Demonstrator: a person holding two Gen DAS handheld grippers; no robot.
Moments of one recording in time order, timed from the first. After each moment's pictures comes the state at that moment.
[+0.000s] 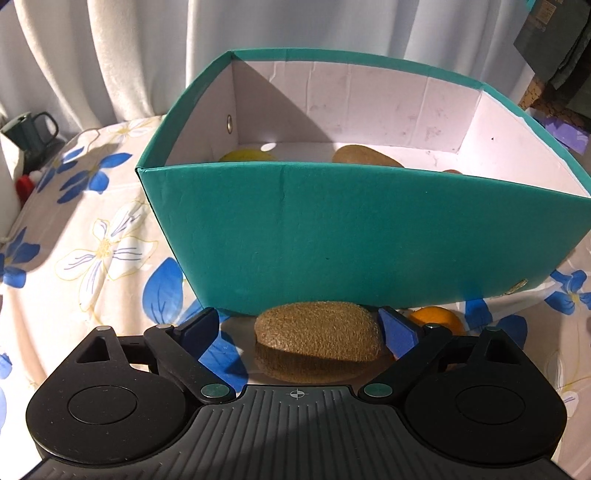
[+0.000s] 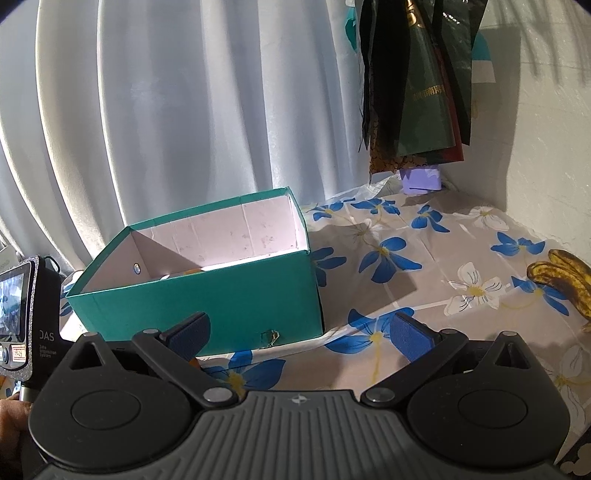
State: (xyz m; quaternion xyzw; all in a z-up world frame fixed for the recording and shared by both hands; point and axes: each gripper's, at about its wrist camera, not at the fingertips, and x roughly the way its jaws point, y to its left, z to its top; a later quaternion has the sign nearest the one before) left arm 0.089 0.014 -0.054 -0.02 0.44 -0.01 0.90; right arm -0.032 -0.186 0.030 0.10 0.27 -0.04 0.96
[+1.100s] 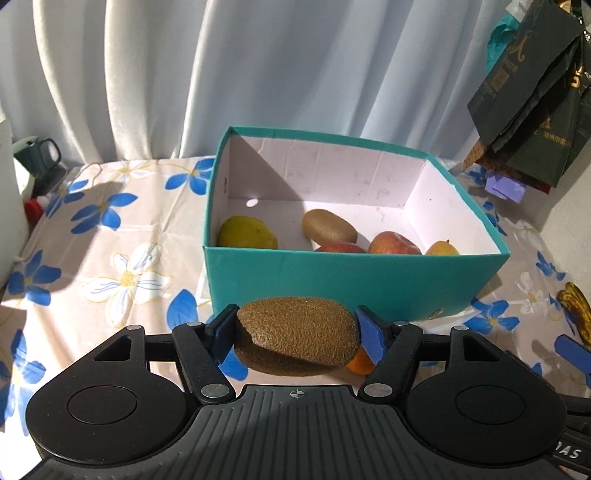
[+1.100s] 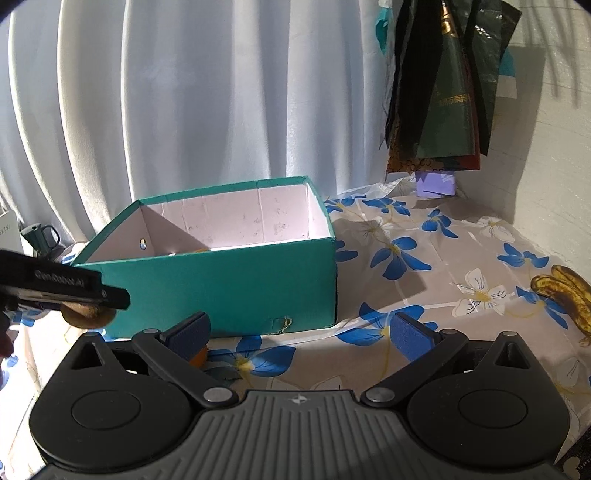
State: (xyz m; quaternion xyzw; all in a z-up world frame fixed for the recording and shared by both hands) left arm 0.036 0.039 0.025 -0.06 0.39 -0.07 0.92; right arm -0.029 -0.161 0.025 0.05 0.29 -0.02 0.96
